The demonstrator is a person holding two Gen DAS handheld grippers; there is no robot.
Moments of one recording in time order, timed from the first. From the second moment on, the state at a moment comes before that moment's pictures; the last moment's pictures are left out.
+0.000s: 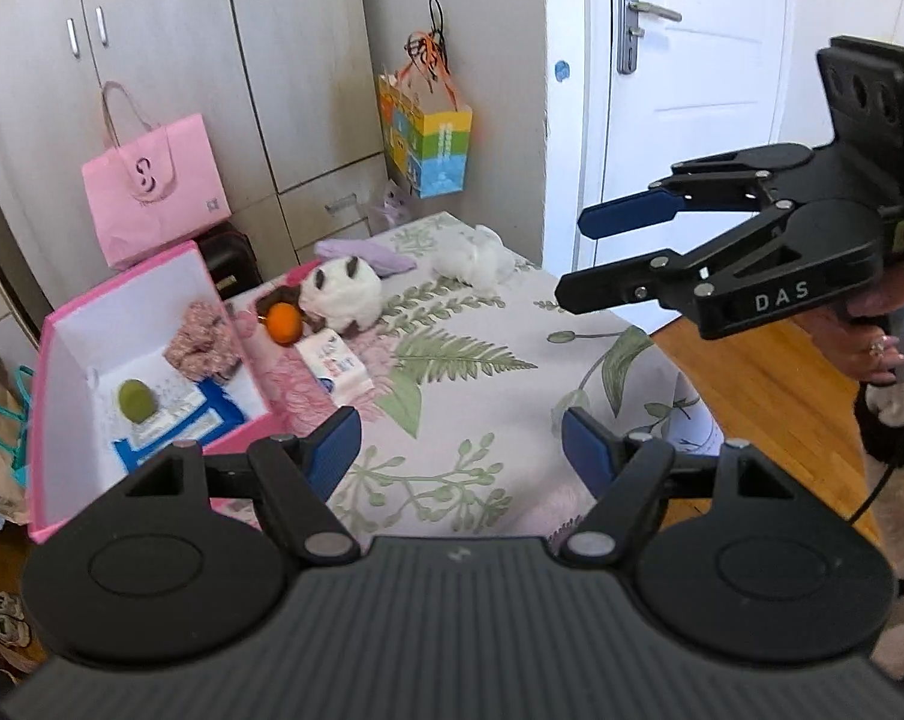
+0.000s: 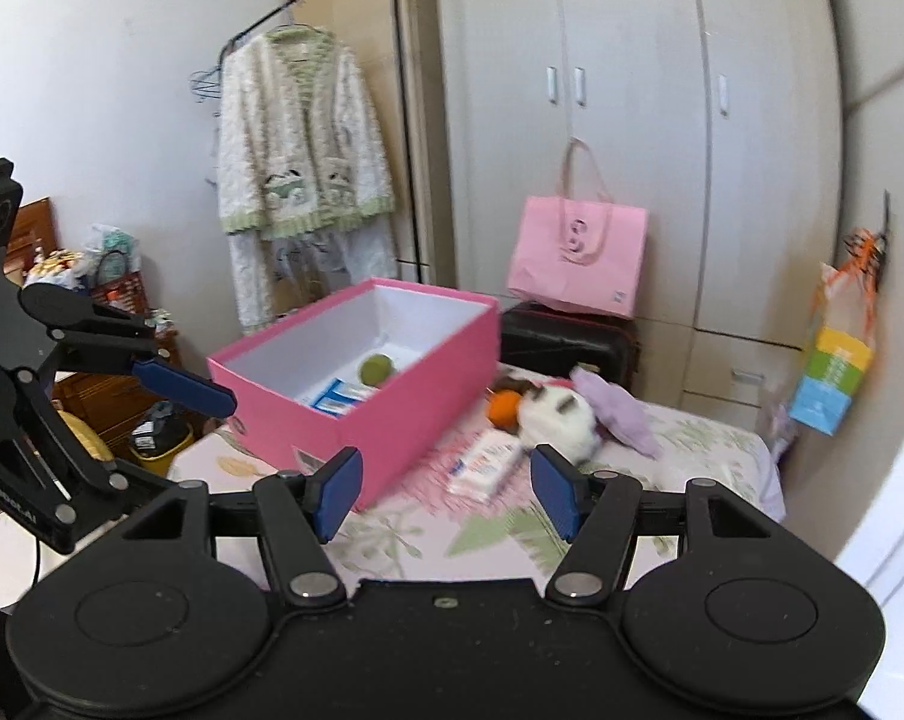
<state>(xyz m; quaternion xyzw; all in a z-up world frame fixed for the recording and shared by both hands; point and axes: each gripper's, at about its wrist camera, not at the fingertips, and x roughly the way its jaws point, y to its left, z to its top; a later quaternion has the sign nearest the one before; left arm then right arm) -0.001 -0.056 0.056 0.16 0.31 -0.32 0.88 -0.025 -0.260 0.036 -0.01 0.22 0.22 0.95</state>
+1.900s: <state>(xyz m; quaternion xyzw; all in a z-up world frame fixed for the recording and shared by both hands) 0.211 -0.122 -0.105 0.04 0.33 -0.06 0.94 0.202 -0.363 -0.118 0.05 0.31 0.09 0.95</state>
